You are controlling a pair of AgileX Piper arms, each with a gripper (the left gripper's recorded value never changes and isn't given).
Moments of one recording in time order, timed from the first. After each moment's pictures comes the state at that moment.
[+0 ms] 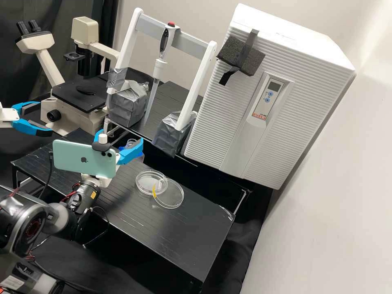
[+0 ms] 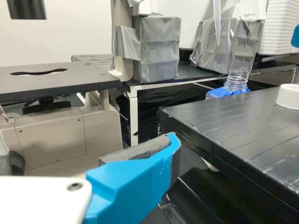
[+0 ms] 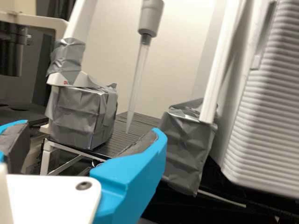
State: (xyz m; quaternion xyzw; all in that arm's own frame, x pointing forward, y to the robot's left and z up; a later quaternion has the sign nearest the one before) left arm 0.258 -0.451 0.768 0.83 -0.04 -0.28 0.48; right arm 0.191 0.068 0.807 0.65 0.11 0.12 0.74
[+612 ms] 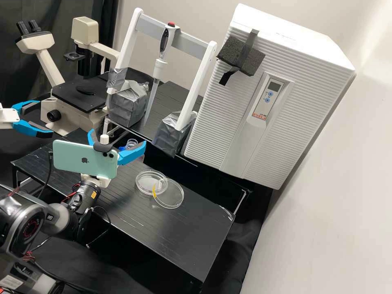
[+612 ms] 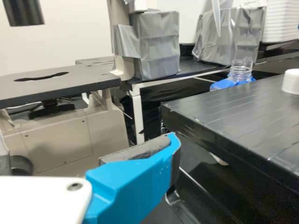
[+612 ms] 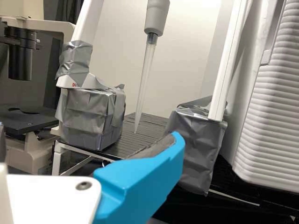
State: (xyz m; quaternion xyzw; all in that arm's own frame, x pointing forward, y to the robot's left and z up) left arm 0.254 -0.454 0.765 0.86 -0.05 -0.26 0.44; right arm 0.191 0.068 0.806 0.65 0.13 0.12 0.74
